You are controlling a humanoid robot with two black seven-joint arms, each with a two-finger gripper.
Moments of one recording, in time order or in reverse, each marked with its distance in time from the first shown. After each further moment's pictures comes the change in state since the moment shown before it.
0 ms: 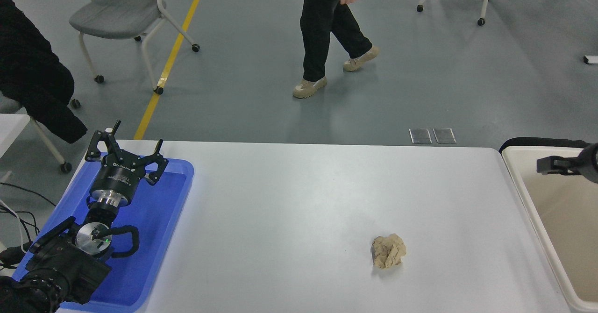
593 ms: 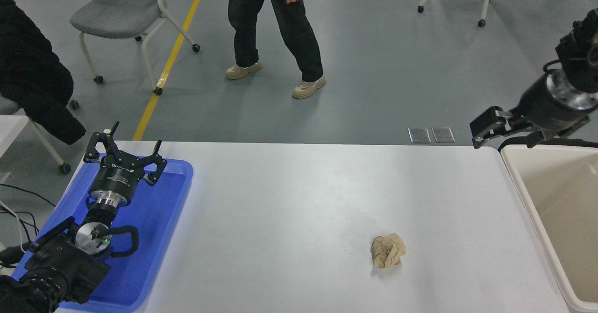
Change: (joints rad) left arm 0.002 0.003 0.000 0.001 0.000 0.000 -0.001; right arm 0.478 0.249 -0.093 0.285 0.325 0.288 0.002
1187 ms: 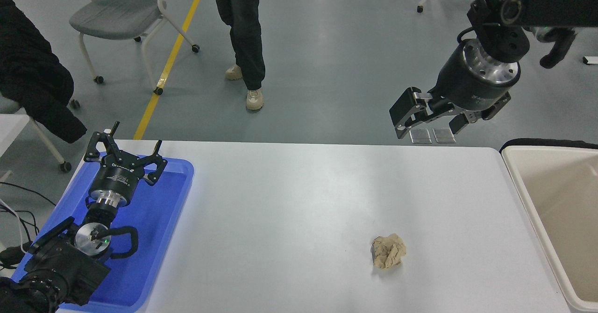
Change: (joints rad) left arm 0.001 0.000 0.000 0.000 0.000 0.000 0.000; right arm 0.221 0.209 -0.001 0.133 0.231 0.021 -0.001
